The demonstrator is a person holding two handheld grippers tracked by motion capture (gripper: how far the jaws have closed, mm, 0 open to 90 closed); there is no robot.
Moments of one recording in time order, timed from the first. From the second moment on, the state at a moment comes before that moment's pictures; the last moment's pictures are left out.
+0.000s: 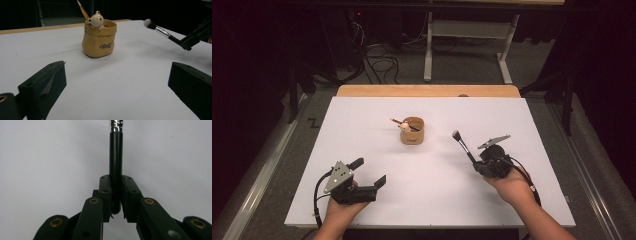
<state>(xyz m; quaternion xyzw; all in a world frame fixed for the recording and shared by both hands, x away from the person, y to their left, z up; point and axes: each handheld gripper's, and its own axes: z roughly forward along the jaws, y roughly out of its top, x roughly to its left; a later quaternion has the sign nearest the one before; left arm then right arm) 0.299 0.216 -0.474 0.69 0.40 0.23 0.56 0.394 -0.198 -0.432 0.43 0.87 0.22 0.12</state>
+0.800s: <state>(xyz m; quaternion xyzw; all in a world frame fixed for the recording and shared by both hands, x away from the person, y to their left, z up) 0.300 0.216 -0.476 0.68 0.41 0.23 0.56 0.373 -0.214 -0.450 0.42 0.82 0.35 0.16</state>
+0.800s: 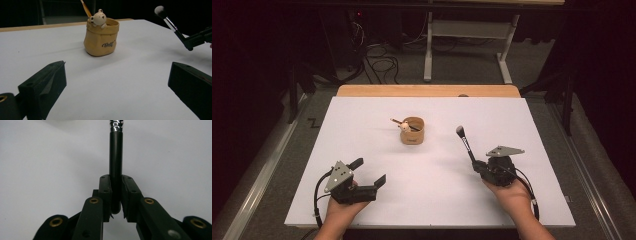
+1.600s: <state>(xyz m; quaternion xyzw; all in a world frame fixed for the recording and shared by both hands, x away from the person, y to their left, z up) 0.300 0.215 -0.477 0.68 0.41 0.23 0.56 0.357 -0.227 -0.472 0.41 0.78 0.44 0.18</state>
